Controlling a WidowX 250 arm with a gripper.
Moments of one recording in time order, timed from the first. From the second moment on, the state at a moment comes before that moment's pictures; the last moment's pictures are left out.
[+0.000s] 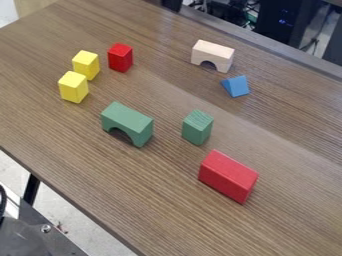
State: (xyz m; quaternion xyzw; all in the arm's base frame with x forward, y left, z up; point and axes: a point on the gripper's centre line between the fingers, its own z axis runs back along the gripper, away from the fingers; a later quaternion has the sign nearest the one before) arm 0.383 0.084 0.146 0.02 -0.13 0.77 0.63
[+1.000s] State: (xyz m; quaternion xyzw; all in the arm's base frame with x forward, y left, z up) arm 0.285 0.066 0.117 0.04 -0.09 0.74 0.66
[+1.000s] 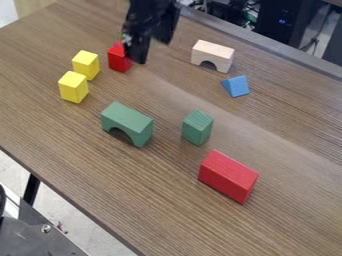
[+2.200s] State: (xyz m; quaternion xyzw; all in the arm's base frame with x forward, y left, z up) arm 0.244 0.045 0.066 0.07 -0.08 0.74 0.66
